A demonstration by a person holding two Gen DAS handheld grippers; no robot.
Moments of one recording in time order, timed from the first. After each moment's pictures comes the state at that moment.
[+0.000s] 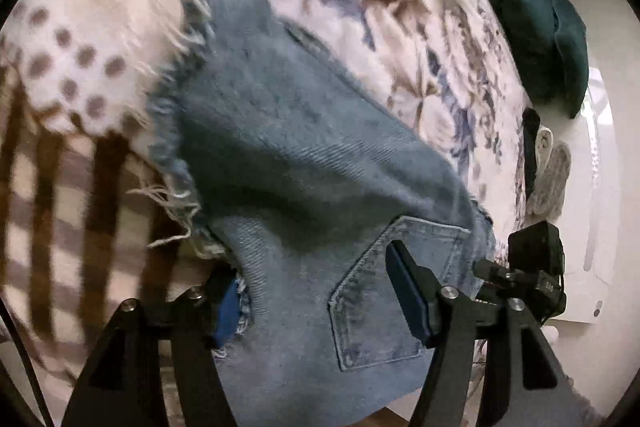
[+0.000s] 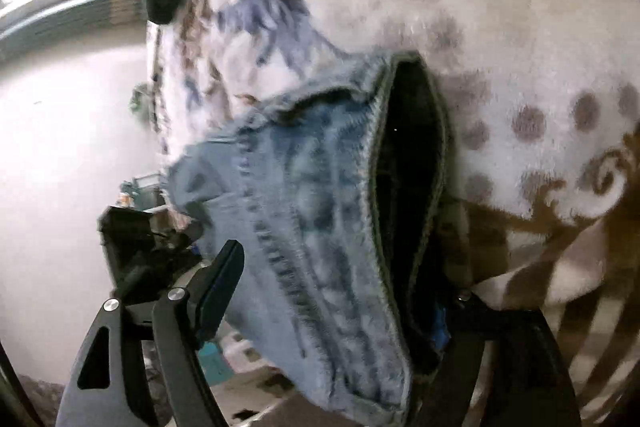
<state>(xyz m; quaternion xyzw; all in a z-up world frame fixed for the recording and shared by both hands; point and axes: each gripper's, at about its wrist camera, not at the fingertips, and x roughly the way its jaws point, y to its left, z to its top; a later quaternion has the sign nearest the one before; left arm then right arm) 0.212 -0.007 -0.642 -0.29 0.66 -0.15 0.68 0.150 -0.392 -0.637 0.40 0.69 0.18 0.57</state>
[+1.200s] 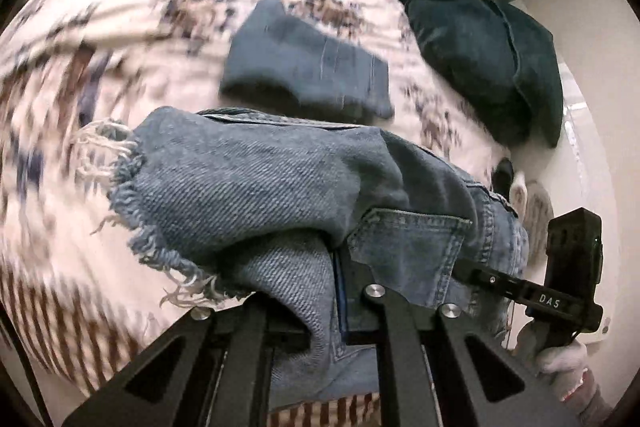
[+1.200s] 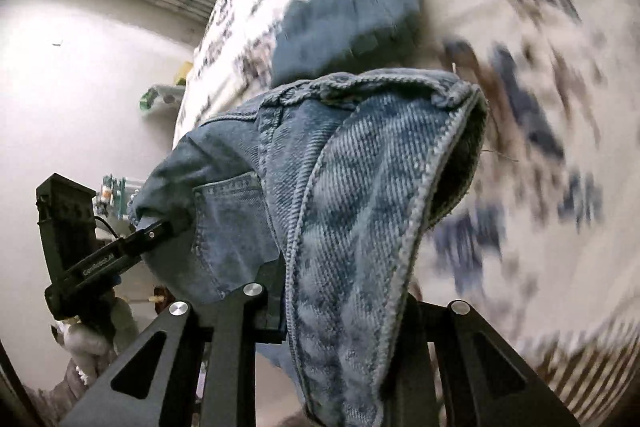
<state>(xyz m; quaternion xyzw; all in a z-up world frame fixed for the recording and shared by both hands) 0.383 -0.006 -0.420 -0.20 0.57 -0.14 0.78 0.344 -0.316 -0.411 0.27 0.63 0.18 0.71</state>
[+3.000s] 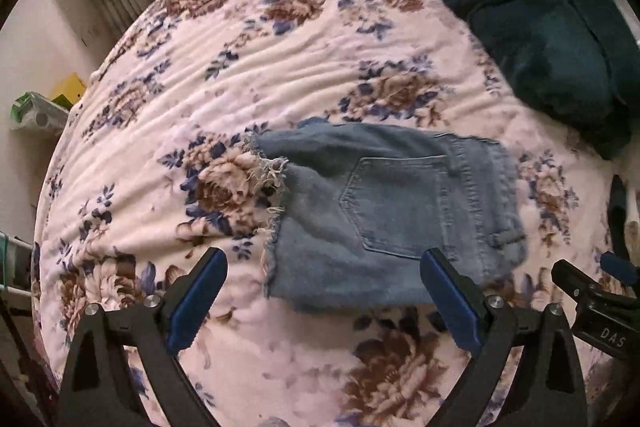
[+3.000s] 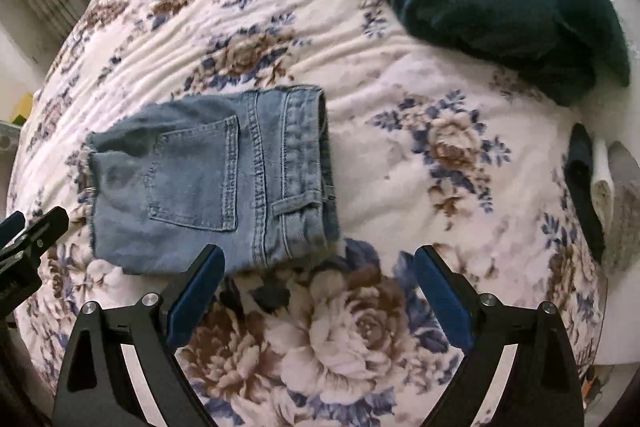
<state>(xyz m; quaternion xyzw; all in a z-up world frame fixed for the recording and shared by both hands) 0.597 -0.022 -0.411 0.01 0.55 -0.03 0.84 0.537 -0.254 -0.399 0.05 0.60 -0.11 0.79</state>
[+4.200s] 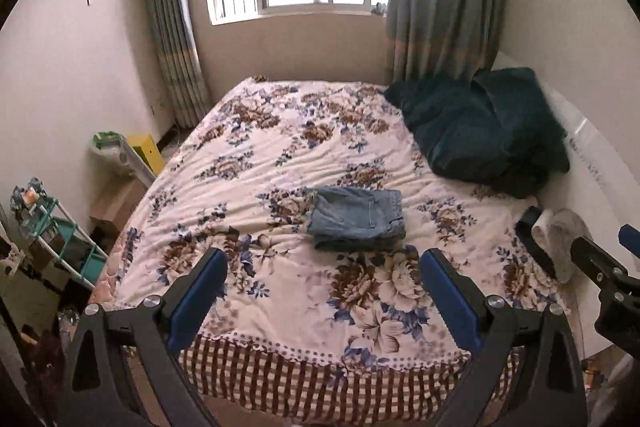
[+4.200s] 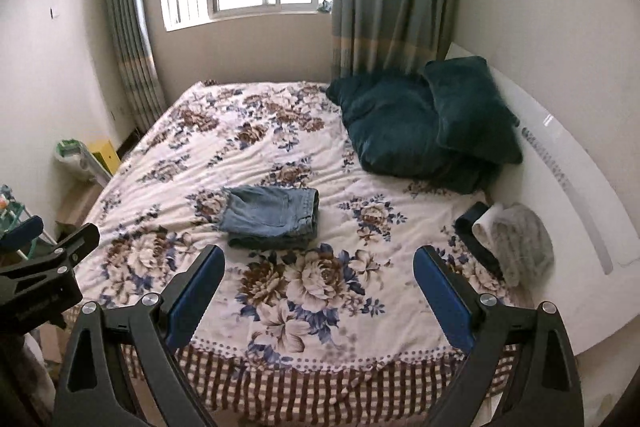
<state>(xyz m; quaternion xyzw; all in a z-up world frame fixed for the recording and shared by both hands) 0.193 -0.002 -0.070 0.00 0.37 -0.01 0.93 0.099 -0.197 0.032 -0.01 0.38 -0.06 0.92</state>
